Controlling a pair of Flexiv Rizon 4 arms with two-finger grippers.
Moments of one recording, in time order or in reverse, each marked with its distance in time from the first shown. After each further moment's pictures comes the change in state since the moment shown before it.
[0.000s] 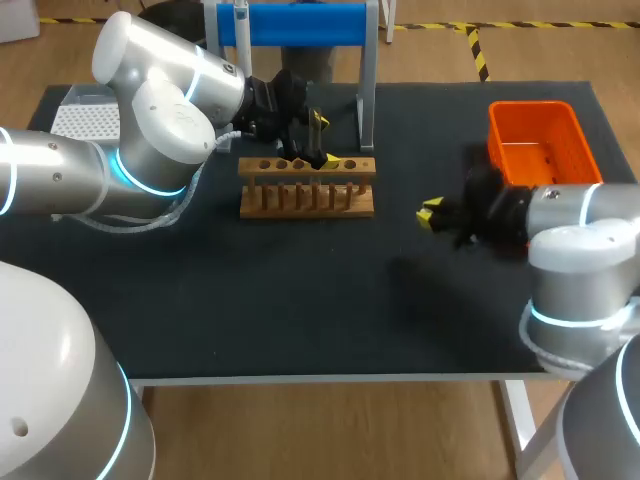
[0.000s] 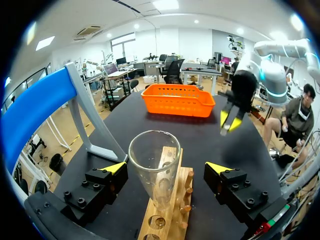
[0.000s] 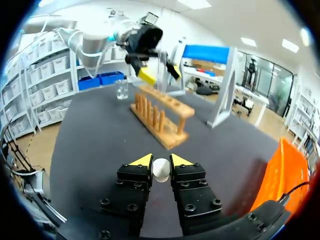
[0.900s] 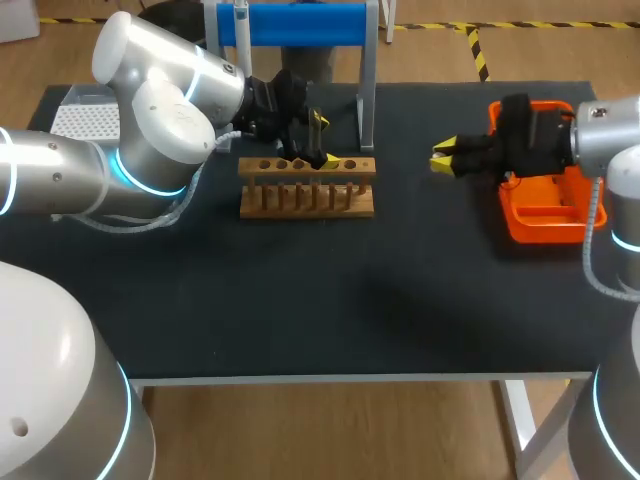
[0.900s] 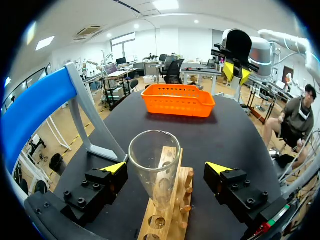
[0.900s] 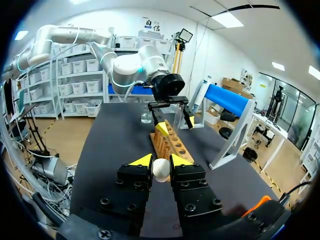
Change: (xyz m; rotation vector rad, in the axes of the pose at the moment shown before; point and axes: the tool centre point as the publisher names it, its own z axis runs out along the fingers) left arm 0.000 0.000 0.000 0.000 0.000 0.000; right arm -0.012 0.095 -0.055 -0.086 0.235 -0.180
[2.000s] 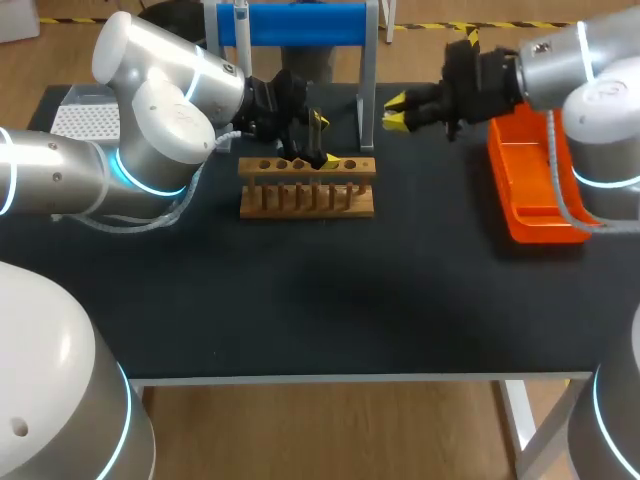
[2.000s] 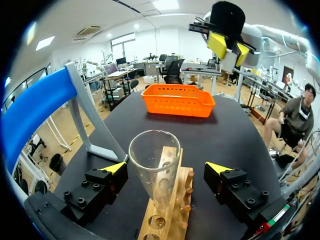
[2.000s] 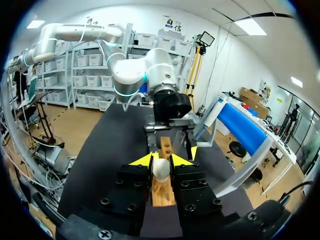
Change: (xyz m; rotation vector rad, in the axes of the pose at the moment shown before) left arm 0.000 0.000 0.000 0.000 0.000 0.000; right arm -0.032 0.072 0.062 0.009 0.139 -0.138
